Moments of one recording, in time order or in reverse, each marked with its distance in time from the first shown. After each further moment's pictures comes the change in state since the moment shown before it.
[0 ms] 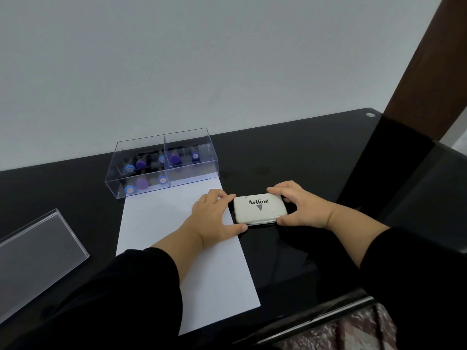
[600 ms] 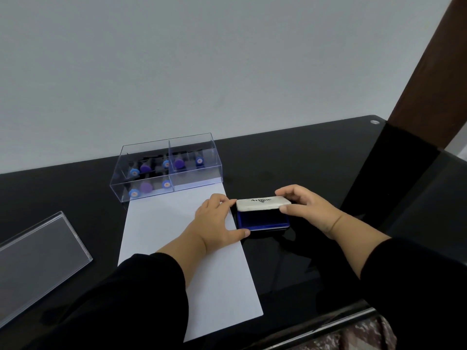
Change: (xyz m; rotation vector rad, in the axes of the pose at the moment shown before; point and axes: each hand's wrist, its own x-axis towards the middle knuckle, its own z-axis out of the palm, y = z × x) left_hand 0.002 -0.001 0.002 -0.048 0.025 -0.001; right_hand 0.002 0.007 0.005 0.502 0.206 -0.026
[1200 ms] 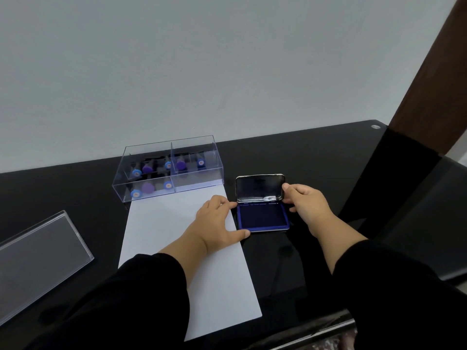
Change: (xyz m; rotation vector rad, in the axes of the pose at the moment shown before) left_hand -0.001 0.000 0.000 -0.029 0.020 -0.009; right_hand 0.016 -0.009 0.019 0.134 0.452 0.149
